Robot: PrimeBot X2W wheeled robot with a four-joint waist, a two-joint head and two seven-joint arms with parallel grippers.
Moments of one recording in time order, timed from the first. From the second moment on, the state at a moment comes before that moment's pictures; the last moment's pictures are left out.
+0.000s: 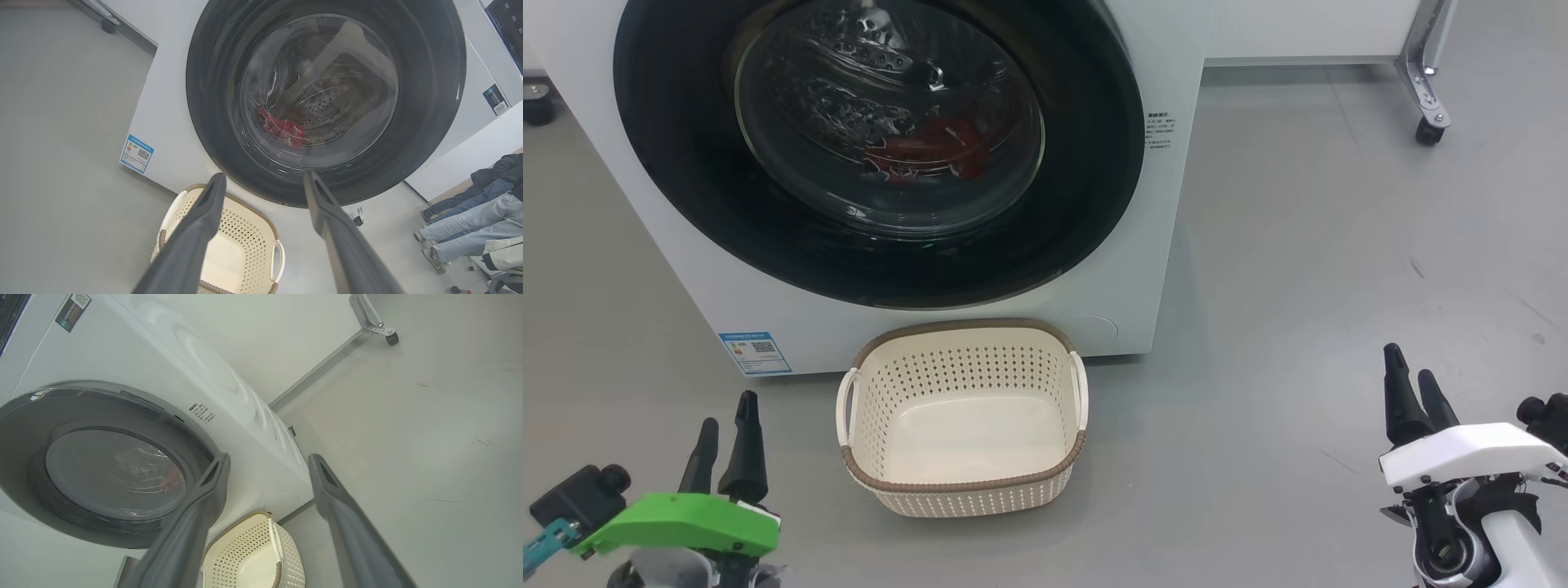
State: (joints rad) left arm -0.06 0.12 -0.10 0.25 -1.03 -0.06 -0.10; right arm -0.08 -0.18 0.12 0.28 1.03 0.06 -0.10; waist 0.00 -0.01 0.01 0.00
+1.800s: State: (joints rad) left arm -0.08 0.12 -0.19 0.29 -0.38 0.03 -0.25; right arm -0.13 -0.20 0.28 0.30 0.48 -0.02 -0.24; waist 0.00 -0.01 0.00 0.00
